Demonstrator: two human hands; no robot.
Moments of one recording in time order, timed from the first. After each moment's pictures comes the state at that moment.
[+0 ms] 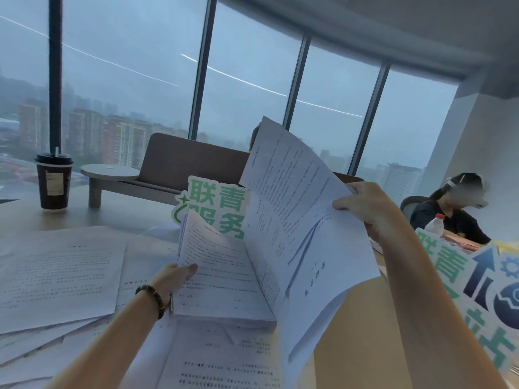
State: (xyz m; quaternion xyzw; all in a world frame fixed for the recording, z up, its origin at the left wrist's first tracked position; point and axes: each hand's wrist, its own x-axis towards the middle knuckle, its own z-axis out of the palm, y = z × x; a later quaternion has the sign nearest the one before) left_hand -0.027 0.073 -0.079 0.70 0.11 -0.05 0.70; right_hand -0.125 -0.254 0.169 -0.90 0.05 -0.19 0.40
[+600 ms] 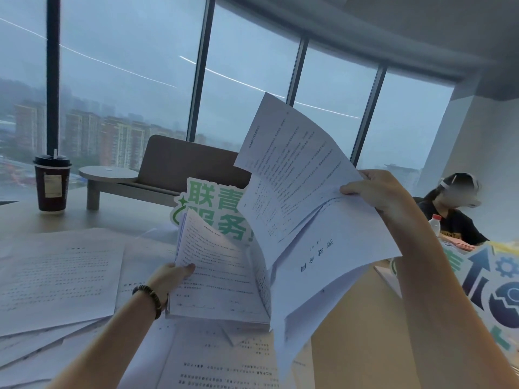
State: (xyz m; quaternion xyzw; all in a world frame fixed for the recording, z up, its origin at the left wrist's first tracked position) left_hand -0.042 0.067 -0.059 0.70 0.11 -0.04 0.71; right_hand -0.148 -0.254 0.195 -0.85 0.04 -0.21 0.47
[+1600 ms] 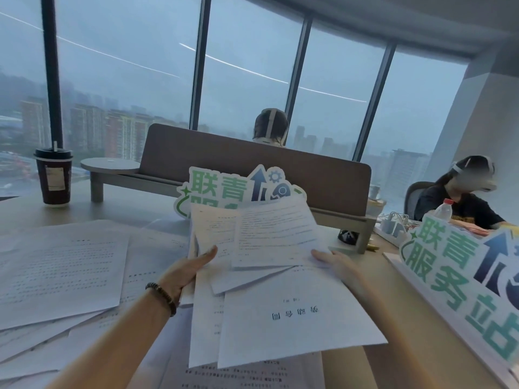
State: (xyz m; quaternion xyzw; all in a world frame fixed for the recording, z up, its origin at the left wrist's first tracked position) left_hand -0.040 0.046 -0.064 0.59 -0.09 -0.09 0.80; right_hand -0.077 -0.278 0.005 -0.72 0.08 0.01 0.68
